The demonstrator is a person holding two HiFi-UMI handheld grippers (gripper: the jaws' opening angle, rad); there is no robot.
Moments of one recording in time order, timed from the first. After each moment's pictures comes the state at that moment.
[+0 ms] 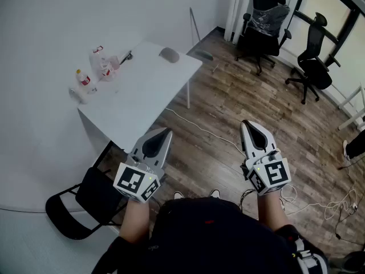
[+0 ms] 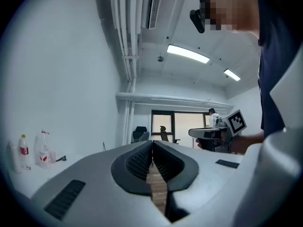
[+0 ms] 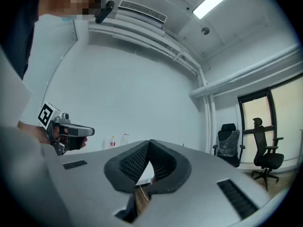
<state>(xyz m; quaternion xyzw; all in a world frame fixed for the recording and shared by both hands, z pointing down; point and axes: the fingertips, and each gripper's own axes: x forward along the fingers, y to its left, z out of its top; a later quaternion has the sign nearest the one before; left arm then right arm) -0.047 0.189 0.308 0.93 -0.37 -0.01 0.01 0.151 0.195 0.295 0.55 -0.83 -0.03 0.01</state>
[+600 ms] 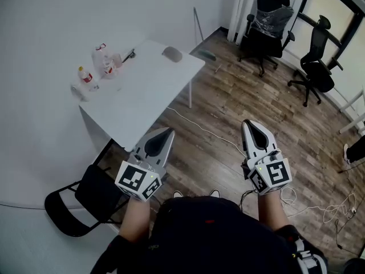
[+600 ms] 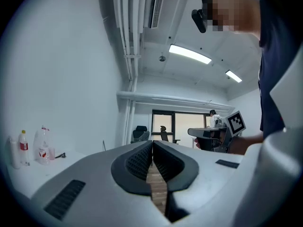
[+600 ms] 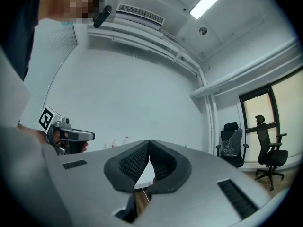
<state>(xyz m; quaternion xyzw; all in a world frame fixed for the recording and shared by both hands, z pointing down) -0.042 0.187 0.311 0.93 -0.37 -0.02 0.02 0.154 0.190 0.295 0.55 -0.84 -0.03 -0.01</state>
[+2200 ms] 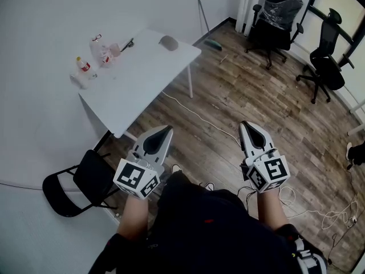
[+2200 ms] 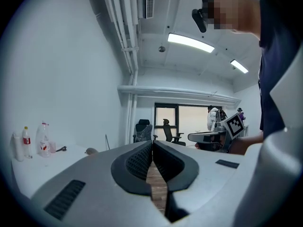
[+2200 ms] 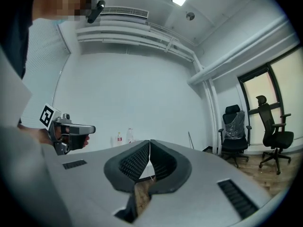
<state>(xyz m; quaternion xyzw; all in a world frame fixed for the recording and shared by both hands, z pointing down) 0.064 0.216 0.342 0.91 -0.41 0.02 0.03 0.262 0.203 0.361 0.51 -0.86 0.05 -0.01</state>
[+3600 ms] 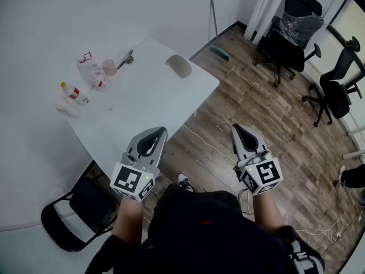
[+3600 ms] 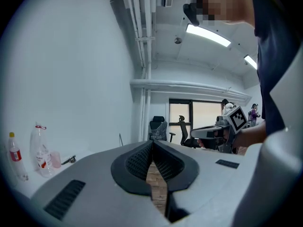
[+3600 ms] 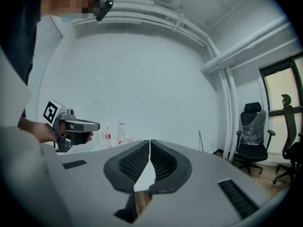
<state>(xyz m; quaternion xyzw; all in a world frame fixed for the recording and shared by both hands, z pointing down) -0.060 -0.128 0.376 0.90 -0.43 0.04 0.04 0.131 -0.143 0.388 0.48 -0.88 0.05 0.05</state>
